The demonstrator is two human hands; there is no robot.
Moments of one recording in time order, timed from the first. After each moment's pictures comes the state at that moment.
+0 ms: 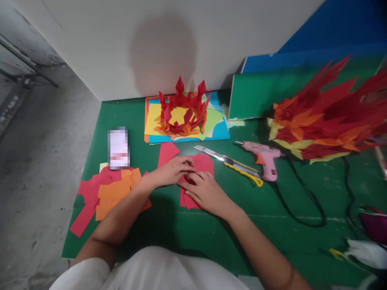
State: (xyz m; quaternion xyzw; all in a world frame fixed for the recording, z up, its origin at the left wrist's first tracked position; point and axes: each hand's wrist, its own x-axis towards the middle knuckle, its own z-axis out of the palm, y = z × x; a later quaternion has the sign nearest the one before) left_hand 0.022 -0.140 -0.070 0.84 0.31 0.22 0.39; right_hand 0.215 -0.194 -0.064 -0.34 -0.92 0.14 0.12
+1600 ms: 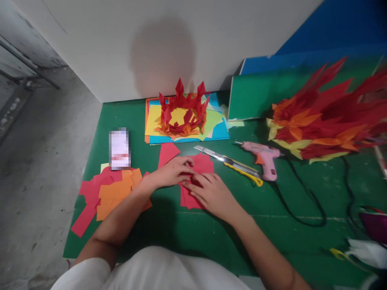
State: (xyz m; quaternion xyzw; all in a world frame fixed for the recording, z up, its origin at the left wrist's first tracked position) left_hand 0.021 -0.141 -0.076 0.84 0.30 0.21 0.39; right_hand 0.223 -0.202 -0.051 -0.37 -0.92 0.10 0.09
